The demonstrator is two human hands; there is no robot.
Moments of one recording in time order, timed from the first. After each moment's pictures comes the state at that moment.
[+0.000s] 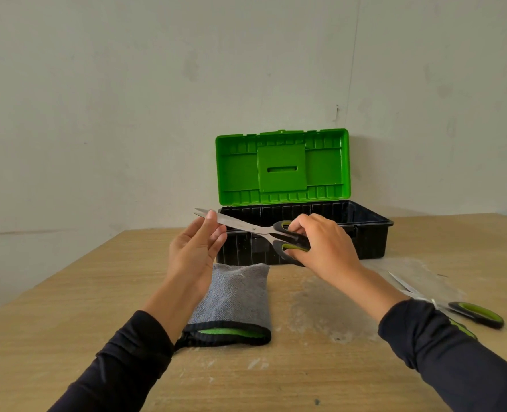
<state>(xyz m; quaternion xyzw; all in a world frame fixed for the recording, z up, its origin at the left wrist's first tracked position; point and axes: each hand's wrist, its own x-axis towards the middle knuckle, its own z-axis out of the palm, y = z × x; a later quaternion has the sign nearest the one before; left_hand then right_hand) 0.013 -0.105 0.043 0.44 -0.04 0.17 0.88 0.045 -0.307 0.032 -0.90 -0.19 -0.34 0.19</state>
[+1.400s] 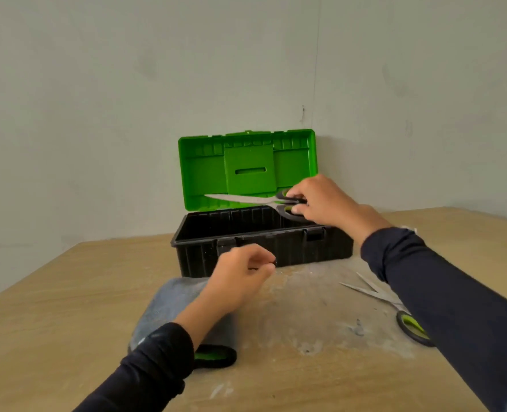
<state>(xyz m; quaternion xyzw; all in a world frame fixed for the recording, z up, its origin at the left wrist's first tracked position) 0.042 -0.180 0.018 0.88 -0.20 0.15 0.39 0.109 -0.372 0.102 -0.94 -0.19 -0.27 0.09</state>
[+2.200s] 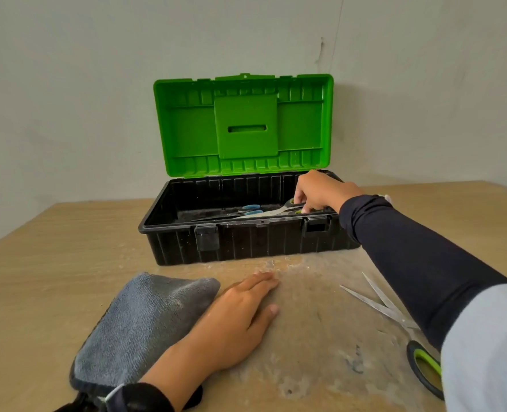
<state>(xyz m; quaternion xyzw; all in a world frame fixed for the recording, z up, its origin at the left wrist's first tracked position) 0.050 -0.199 -0.023 0.94 -0.27 0.05 0.22 0.258 -0.400 0.058 -0.99 -0.14 -0.02 0.06</state>
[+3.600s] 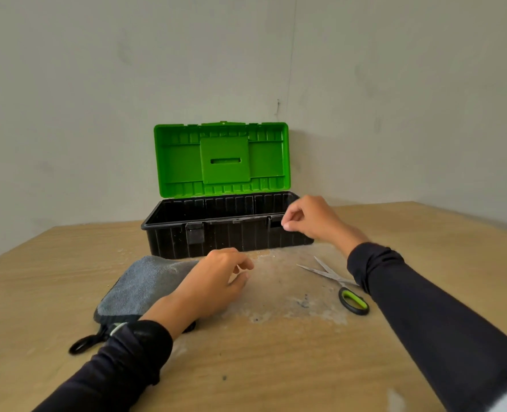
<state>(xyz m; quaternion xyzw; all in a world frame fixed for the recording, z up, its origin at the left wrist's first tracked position) 0.016 -0.198 -0.002 0.91 -0.32 0.19 0.19 0.081 -0.426 0.053 -0.93 -0.16 -0.19 0.27</state>
